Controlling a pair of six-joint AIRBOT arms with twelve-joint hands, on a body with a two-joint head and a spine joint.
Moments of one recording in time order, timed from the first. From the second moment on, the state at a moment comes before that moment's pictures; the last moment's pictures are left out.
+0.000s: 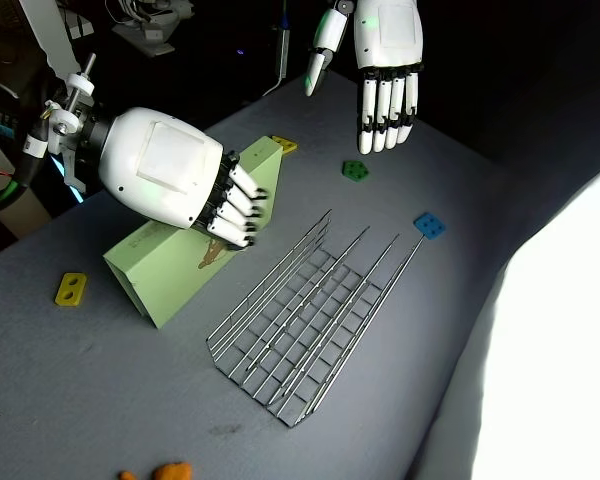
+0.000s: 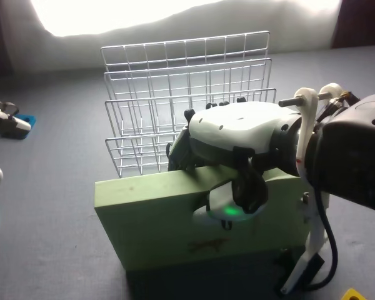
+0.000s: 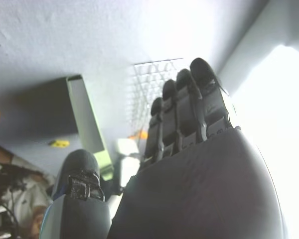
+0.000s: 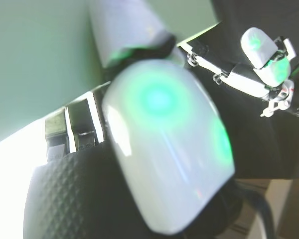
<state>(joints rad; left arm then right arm) -0.03 -0.53 1.03 2.90 -0.83 -1.73 -0.17 -1.17 0.72 1.78 0.51 -2.39</state>
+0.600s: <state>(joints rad) -0.03 -0.53 1.03 2.90 -0.83 -1.73 -0.09 -1.12 0.68 1.79 0.51 -2.40</state>
